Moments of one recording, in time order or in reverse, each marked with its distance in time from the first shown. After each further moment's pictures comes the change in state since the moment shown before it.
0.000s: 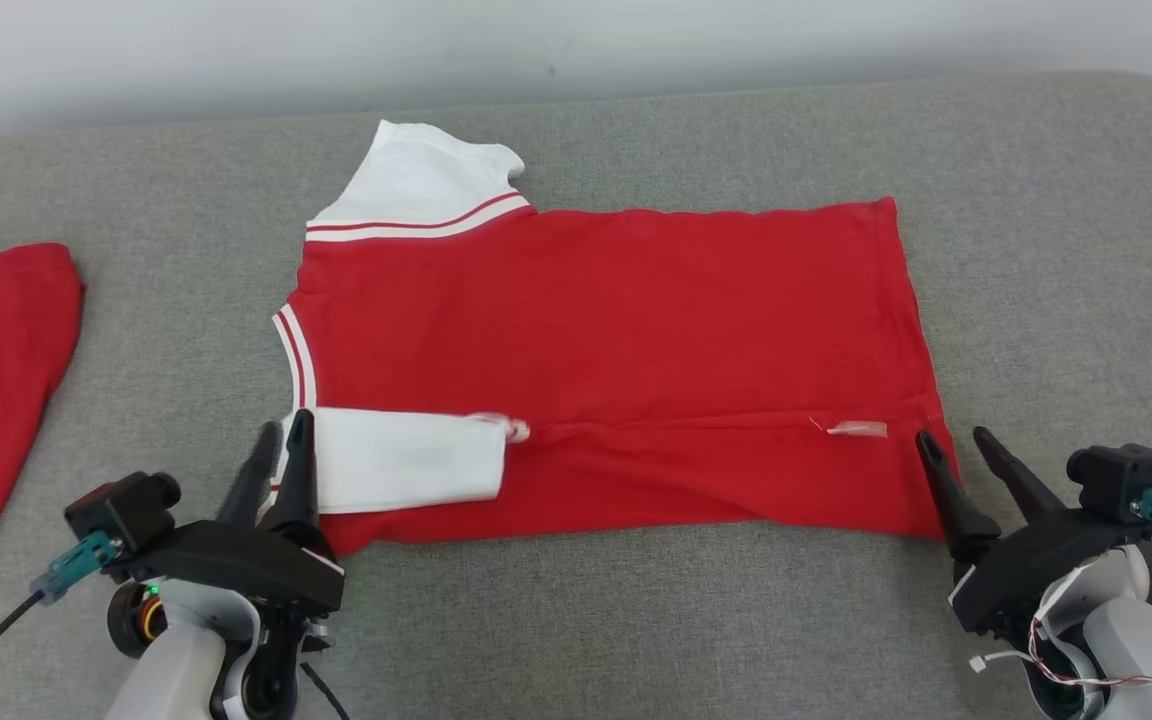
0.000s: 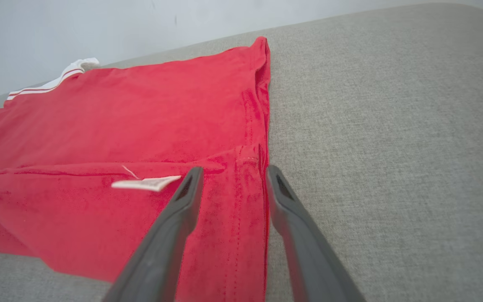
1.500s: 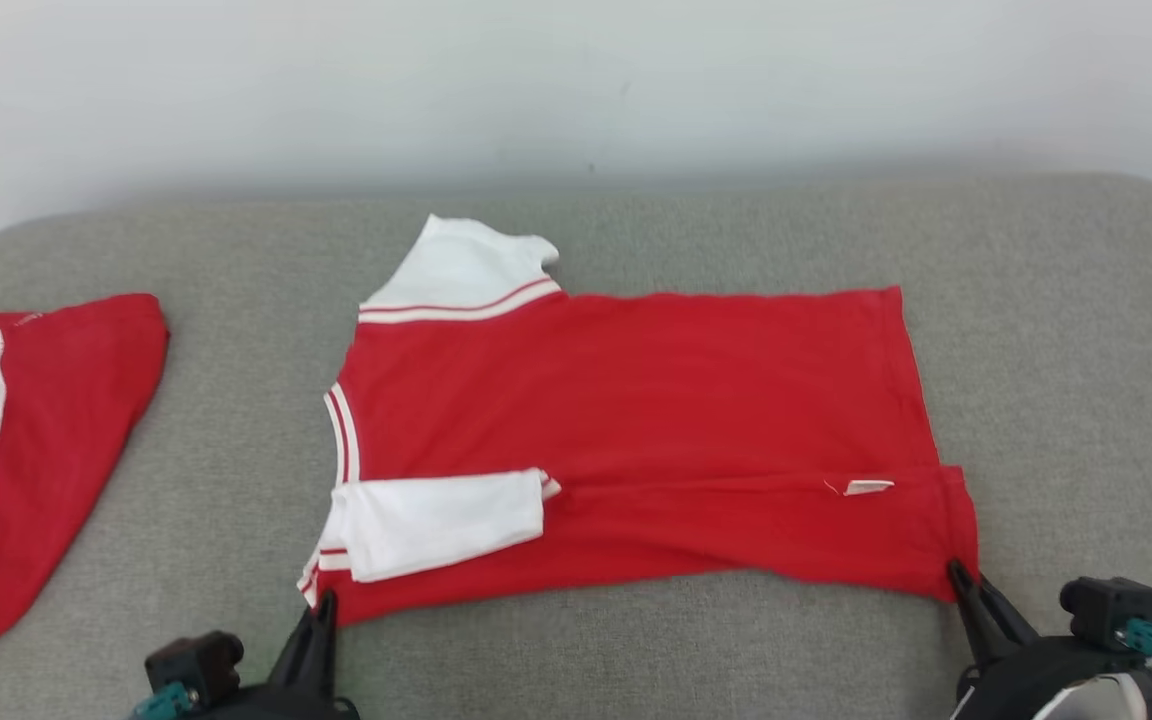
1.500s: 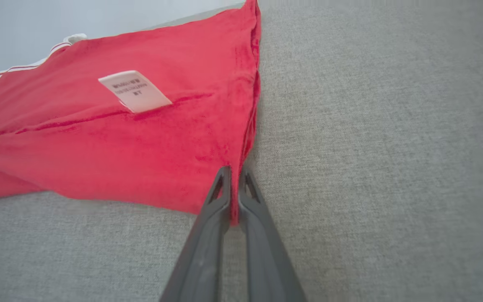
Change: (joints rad) left arm 0.134 -0.026 -0.048 0.214 0.160 -0.045 -0.093; right arm 0.085 0.033 0.079 0.206 0.031 0.000 -0.152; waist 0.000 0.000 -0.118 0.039
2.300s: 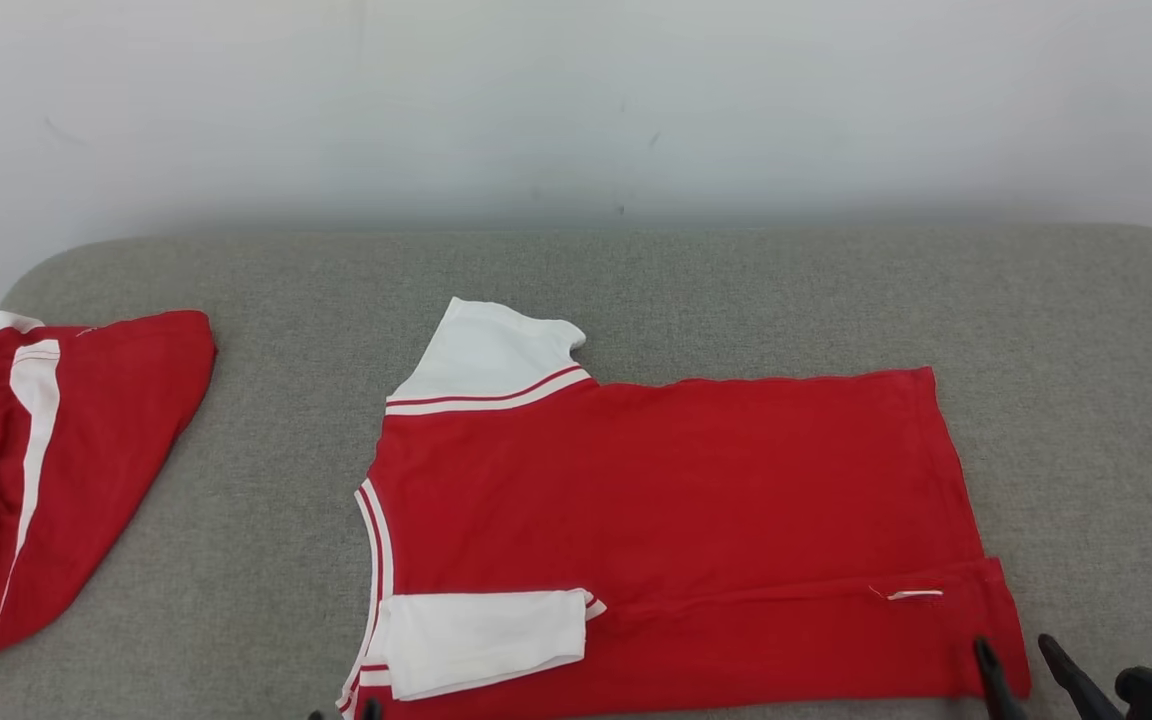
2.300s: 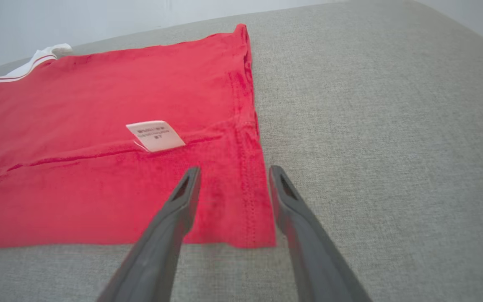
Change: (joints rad) left arm 0.282 -0.036 0.022 -0.231 0.024 0.057 0.000; right arm 0.312 0.005 -0.269 -0.300 -0.189 0.000 0.092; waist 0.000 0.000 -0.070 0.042
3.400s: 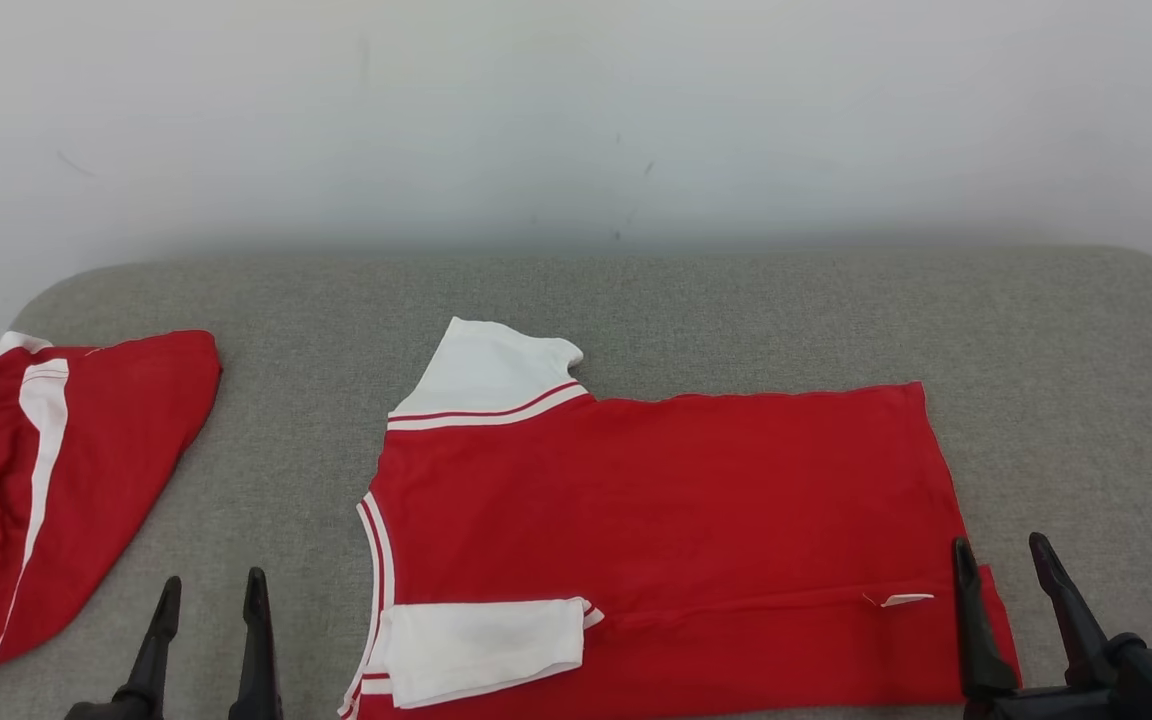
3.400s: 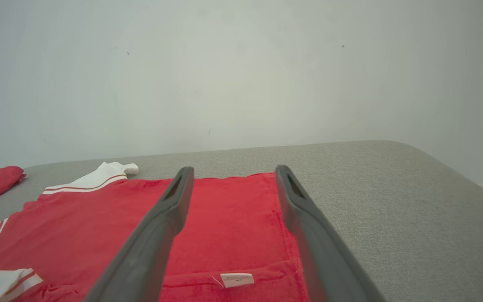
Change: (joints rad) left arm 0.034 -0.040 0.325 -0.341 0.462 -0.025 0.000; right arm 0.033 0.215 -0.159 -0.298 -0.282 0.000 -0.100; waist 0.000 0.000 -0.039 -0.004
